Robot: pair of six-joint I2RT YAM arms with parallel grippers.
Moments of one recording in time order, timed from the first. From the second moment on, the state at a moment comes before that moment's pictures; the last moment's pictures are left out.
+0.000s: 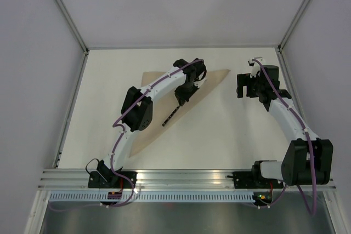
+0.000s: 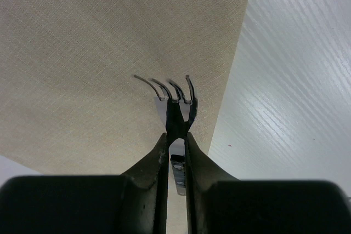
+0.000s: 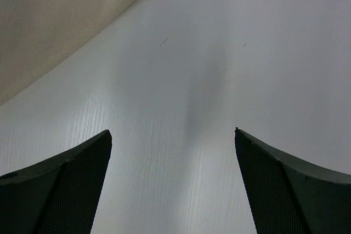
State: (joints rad) left arm -0.73 2.38 2.20 -1.26 -0.05 0.02; right arm 0.01 1.31 0.93 -0.31 -0.10 -0.08
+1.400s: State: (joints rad) left arm -0.75 2.48 2.29 -1.21 -0.02 0.12; right arm 0.01 1.34 0.93 -0.31 -0.08 -0.08
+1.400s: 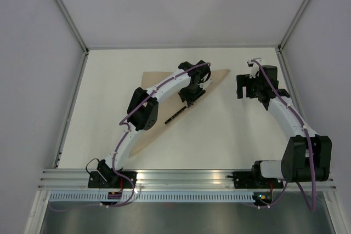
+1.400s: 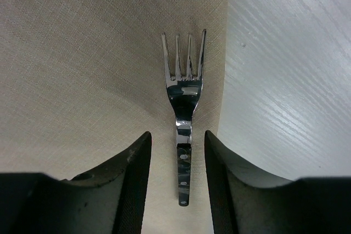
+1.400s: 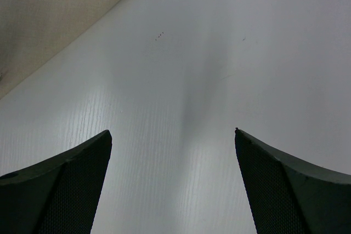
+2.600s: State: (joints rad) left arm -0.55 1.13 1.67 -0.93 -0.13 -0.37; right arm 1.08 1.58 1.13 -0.26 0.11 -0.23
